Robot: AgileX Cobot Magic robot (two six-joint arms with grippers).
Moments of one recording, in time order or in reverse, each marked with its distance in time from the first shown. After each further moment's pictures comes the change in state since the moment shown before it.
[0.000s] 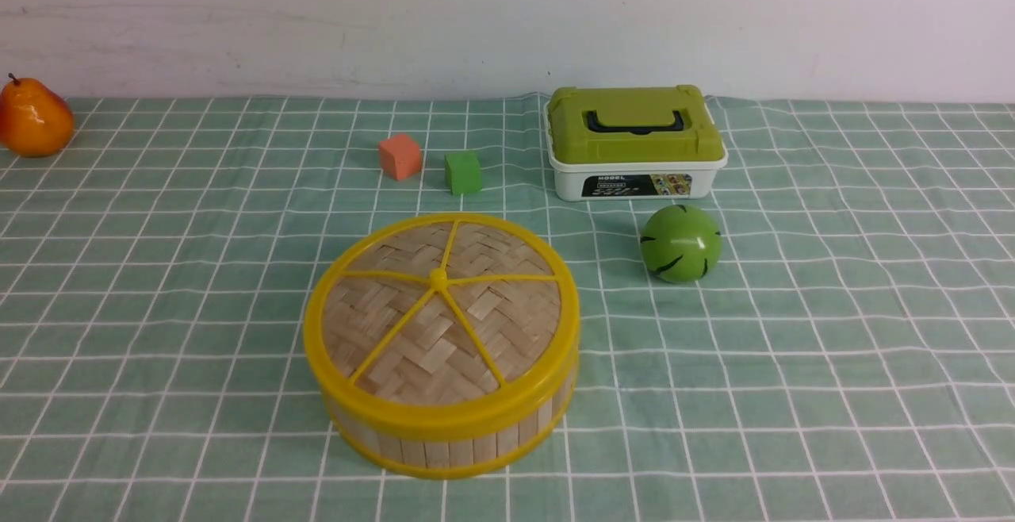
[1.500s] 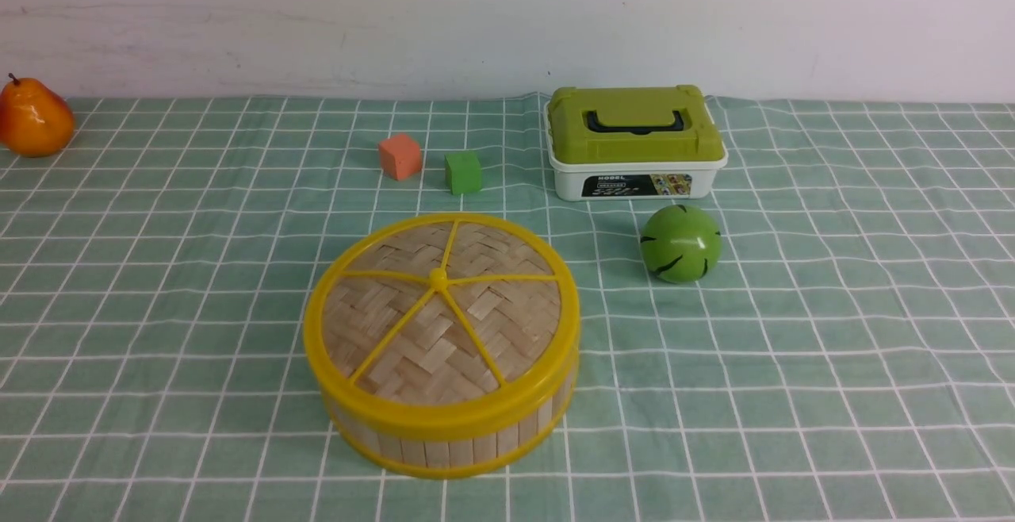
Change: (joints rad) right arm 0.000 0.000 0.008 0.563 -0.161 0.458; left arm 0.000 0.000 0.000 0.000 0.000 0.000
